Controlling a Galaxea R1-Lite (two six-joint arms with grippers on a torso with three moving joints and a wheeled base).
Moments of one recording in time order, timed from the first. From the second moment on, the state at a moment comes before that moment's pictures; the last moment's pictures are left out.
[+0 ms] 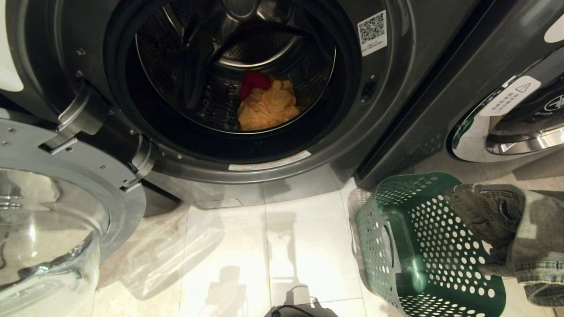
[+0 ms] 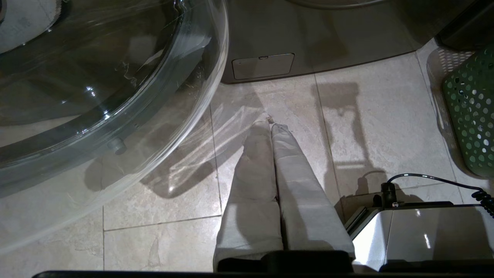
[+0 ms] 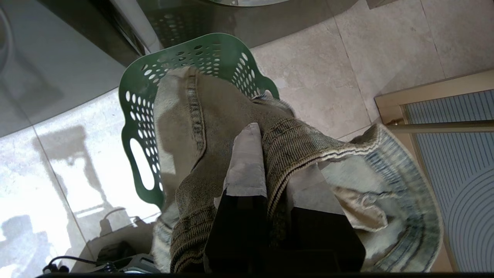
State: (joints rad) left arm 0.00 0.00 0.00 0.00 -0.01 0.05; right arm -0.16 0.79 -0.90 0.36 -0.14 0.11
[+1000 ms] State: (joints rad) left arm 0.00 0.00 0.00 0.00 -0.01 0.05; right arm -0.15 0.88 -0.86 0.27 -0.06 0.13
